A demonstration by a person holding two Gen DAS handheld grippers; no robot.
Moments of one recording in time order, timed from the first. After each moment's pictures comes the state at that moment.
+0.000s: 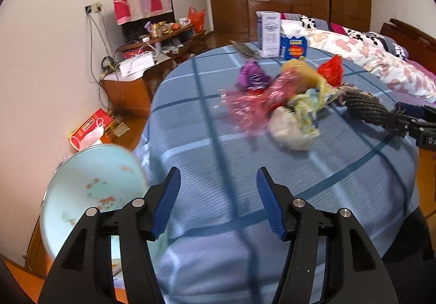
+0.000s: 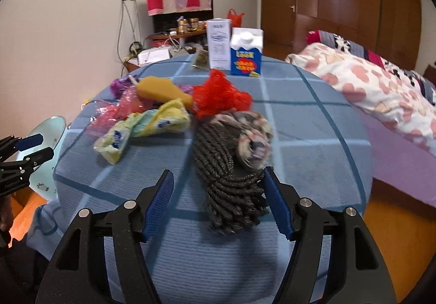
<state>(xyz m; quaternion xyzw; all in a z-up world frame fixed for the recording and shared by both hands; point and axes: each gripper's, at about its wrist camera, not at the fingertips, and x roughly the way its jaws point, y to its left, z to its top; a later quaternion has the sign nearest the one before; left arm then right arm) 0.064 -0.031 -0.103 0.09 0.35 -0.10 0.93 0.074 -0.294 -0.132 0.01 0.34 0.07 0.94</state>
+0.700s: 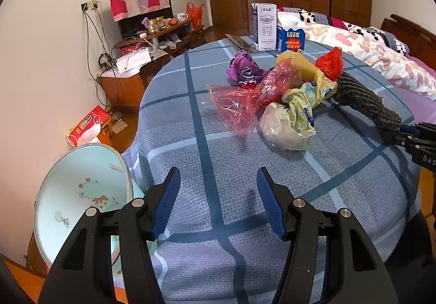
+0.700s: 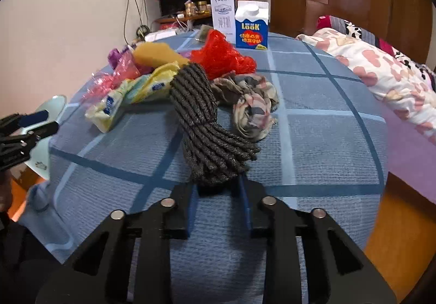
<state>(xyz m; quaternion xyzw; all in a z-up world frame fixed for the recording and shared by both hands) 0.074 -0.043 -0.112 0.10 0.37 -0.10 0.92 0.075 -0.302 -0.162 0.01 0.38 0.10 0.92</state>
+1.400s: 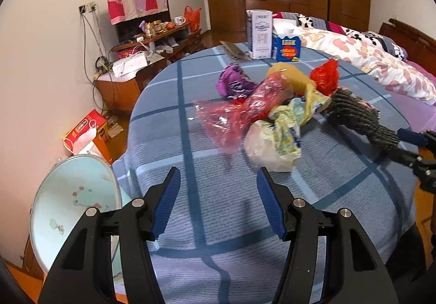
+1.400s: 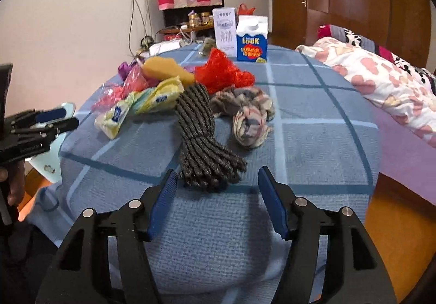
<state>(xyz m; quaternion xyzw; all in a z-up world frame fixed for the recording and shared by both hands) 0.086 -0.058 -0.105 0.09 0.36 -0.10 0.92 0.061 -0.306 -0.147 0.01 0.35 0.11 0.93</state>
